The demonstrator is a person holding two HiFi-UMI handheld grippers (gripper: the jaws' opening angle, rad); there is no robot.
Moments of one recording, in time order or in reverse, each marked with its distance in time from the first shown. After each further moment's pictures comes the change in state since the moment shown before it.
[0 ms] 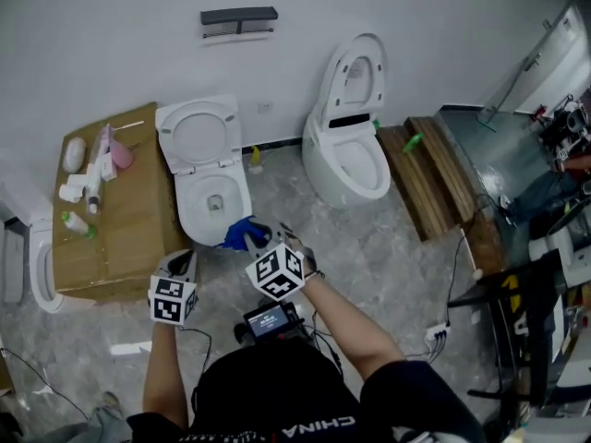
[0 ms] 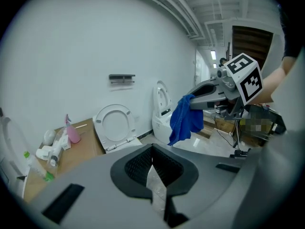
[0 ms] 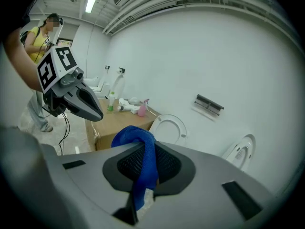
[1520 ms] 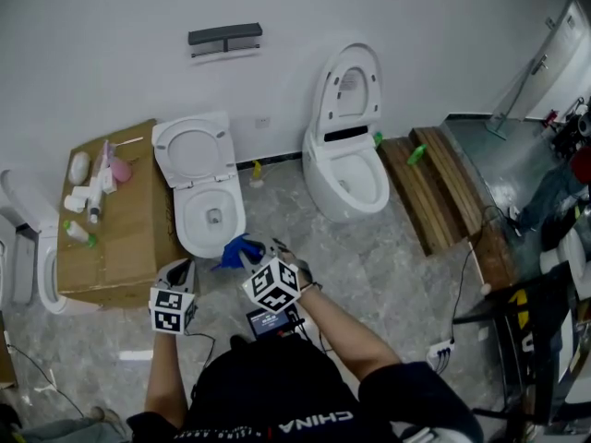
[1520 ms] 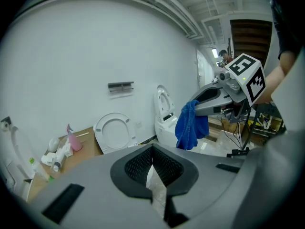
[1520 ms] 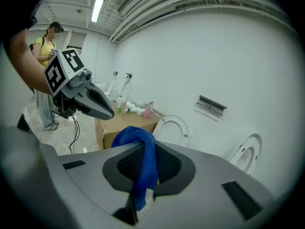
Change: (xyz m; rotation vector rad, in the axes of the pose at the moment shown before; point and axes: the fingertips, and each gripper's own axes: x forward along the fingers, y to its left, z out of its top) left arm 0.015 -0.063 0.039 0.028 -0.056 0.095; right arm -0.049 -0.030 -0.037 -0.011 -0.054 0.108
